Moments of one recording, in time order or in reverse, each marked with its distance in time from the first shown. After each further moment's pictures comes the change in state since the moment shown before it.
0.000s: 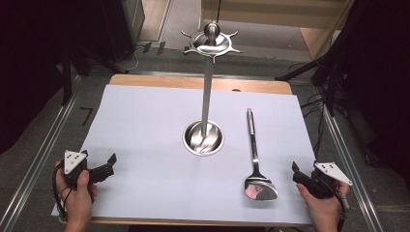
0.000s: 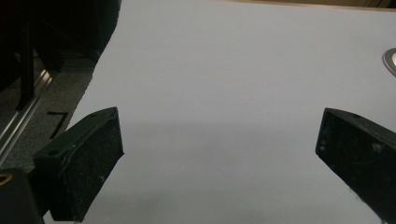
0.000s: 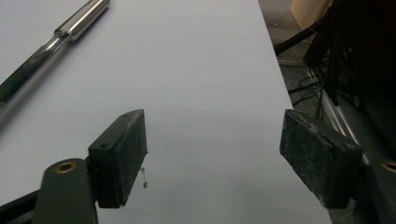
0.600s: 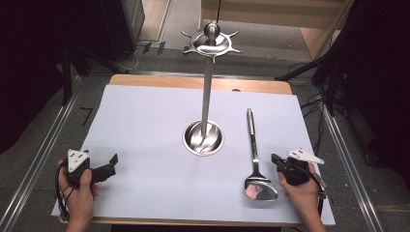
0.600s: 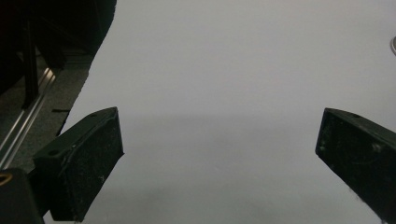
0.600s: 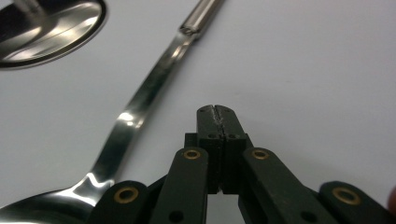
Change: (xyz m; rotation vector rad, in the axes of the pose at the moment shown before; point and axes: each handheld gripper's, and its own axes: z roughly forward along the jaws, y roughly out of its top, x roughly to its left) left arm -0.004 0.001 0.003 0.036 0.012 0.044; right arm 0.057 0.026 0.030 0.127 0.327 -0.097
